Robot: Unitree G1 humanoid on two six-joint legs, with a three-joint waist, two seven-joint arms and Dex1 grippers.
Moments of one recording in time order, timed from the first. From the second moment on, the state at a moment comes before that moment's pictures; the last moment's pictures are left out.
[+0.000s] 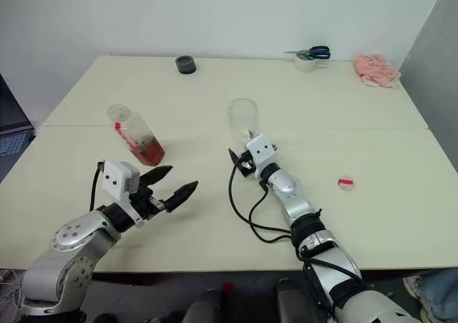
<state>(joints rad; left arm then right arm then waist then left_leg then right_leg) 0.00 0.52 0.24 -0.40 -0.51 0.52 -0.57 -0.75 0.00 0.18 0.81 -0.01 -0.33 0.29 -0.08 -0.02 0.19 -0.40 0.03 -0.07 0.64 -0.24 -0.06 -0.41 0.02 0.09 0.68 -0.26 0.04</state>
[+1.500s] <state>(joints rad) -0.39 0.60 0.33 0.12 -0.37 0.29 -0.50 -1.14 -0.57 0.06 -0.15 0.70 1.06 0.85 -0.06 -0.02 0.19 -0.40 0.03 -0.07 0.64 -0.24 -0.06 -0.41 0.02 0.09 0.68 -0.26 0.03</state>
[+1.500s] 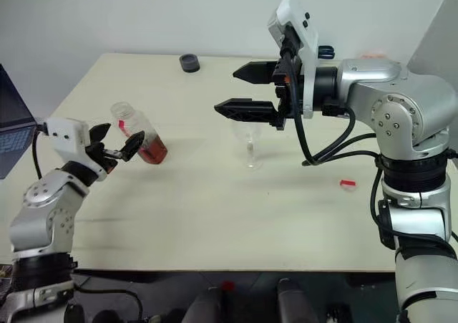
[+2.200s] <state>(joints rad) -0.58 0.57 0.27 0.48 -0.31 0.07 -0.59 -1.08 -0.57 0.06 -0.22 0.69 1.08 0.80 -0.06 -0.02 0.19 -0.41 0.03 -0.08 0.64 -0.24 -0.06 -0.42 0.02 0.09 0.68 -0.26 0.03</state>
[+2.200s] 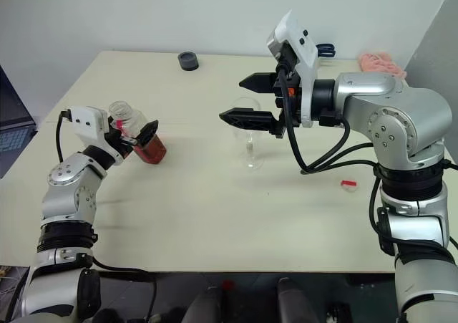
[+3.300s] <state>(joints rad) -1.21 0.44 -0.13 1.02 0.14 -0.51 -0.63 -0.13 -0.52 -0.20 -0.74 0.65 0.76 0.50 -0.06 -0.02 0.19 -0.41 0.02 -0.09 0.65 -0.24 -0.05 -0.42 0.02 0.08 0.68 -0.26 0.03</state>
